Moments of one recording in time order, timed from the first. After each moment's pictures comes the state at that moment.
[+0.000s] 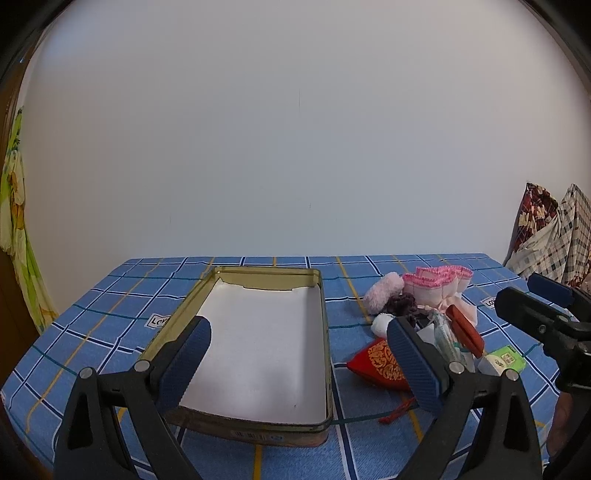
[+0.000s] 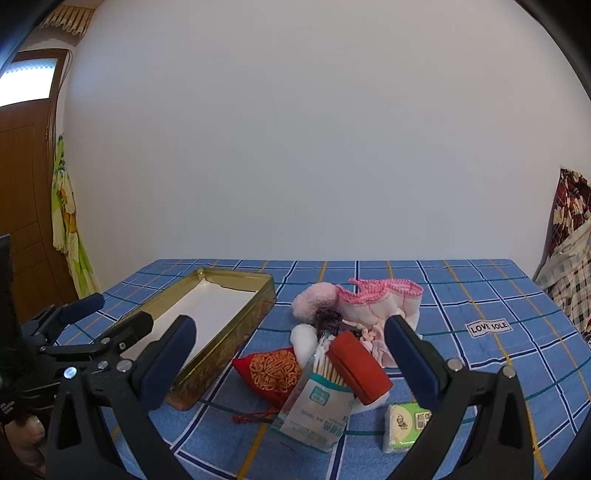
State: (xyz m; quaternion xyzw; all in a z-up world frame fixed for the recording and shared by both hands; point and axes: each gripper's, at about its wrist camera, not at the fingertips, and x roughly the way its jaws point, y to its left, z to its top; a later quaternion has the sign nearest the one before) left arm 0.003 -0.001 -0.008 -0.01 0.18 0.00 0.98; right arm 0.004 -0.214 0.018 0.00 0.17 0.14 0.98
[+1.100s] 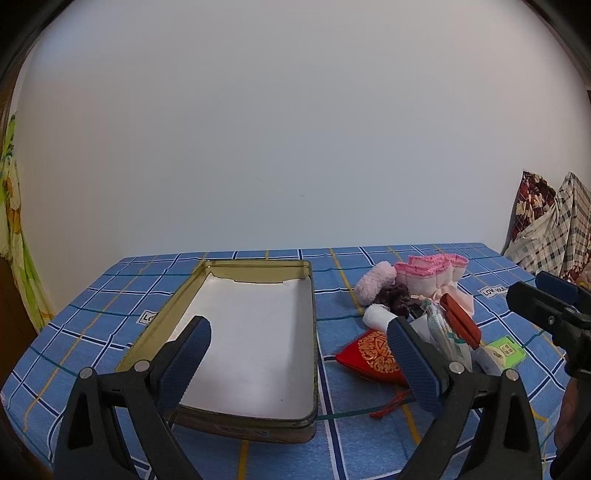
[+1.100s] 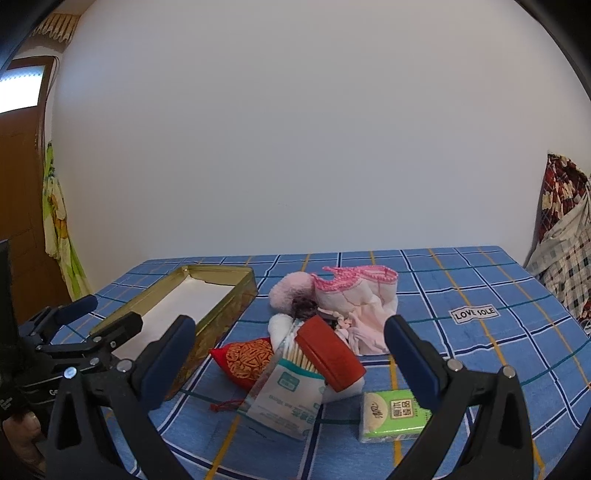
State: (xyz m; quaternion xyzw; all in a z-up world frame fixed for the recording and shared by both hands) left arm 0.008 -0.017 -0.017 0.01 0.19 -0.01 0.98; right arm 0.000 -0.243 0.011 0.02 0.18 0.12 0.98
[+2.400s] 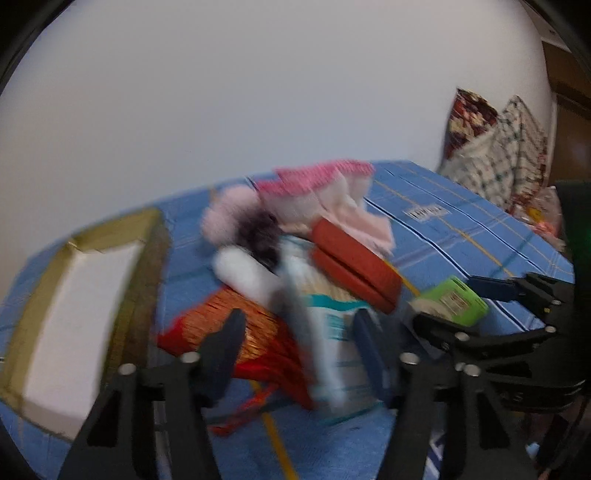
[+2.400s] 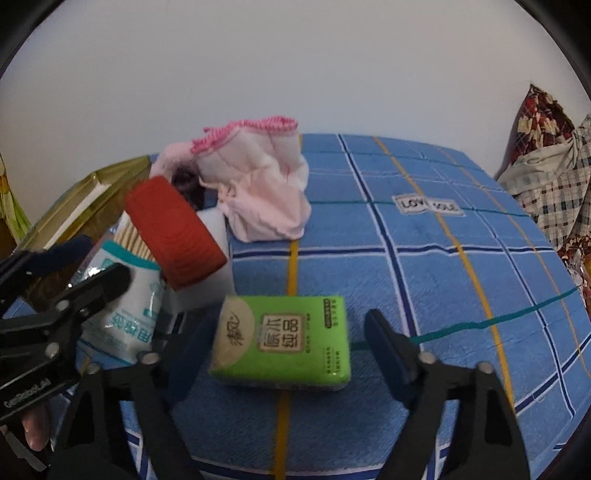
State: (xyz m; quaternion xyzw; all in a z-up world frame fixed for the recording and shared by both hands) left arm 0.075 -0.136 -0.077 0.06 0.32 -0.17 0.93; right arm 0.054 -0.309 -0.077 -0.01 0.38 0.03 0.93
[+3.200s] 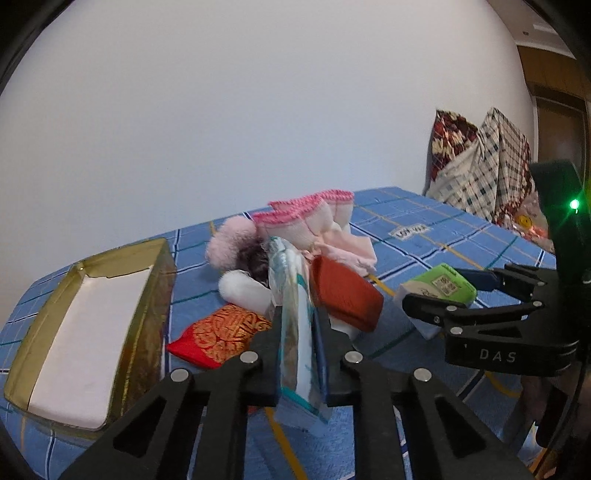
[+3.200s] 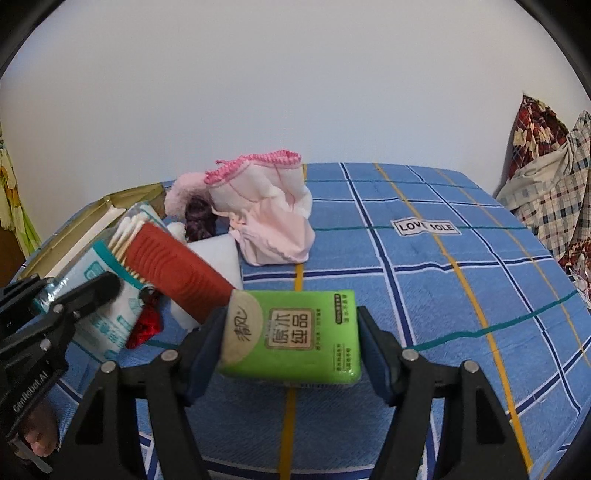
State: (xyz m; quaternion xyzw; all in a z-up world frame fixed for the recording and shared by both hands) left arm 0.041 -0.125 -0.069 0.07 0.23 -0.17 0.96; right arm 0.038 -0.310 -0.066 0.00 0.31 0.04 0.95
